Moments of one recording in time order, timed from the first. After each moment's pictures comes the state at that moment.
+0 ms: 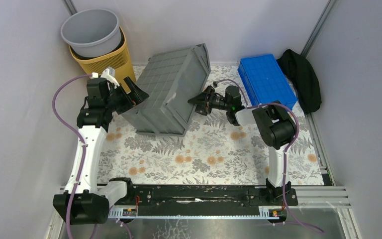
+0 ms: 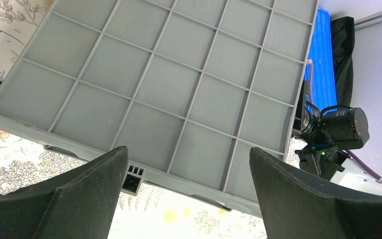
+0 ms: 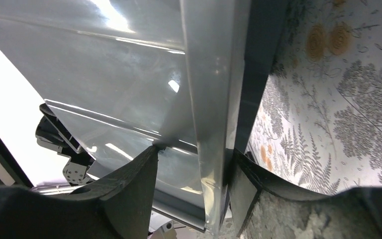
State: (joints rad) left arm 0.06 1.09 1.15 -0.60 0.38 -0.52; right arm 0.43 2.06 1.05 0.92 -0.86 1.56
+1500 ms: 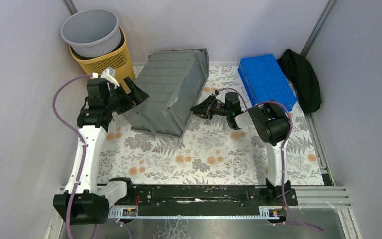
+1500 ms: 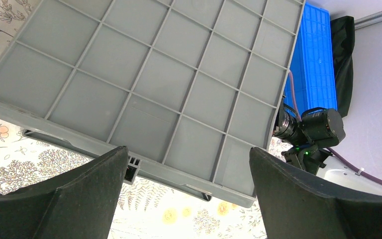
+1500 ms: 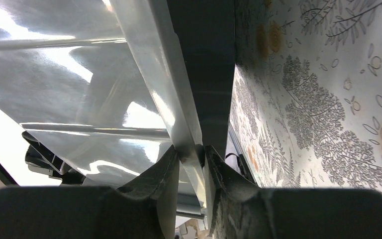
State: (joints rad) left arm 0.06 1.09 1.14 -0.60 0.38 -0.52; right arm 0.42 2.14 1.00 0.94 -0.82 1.59
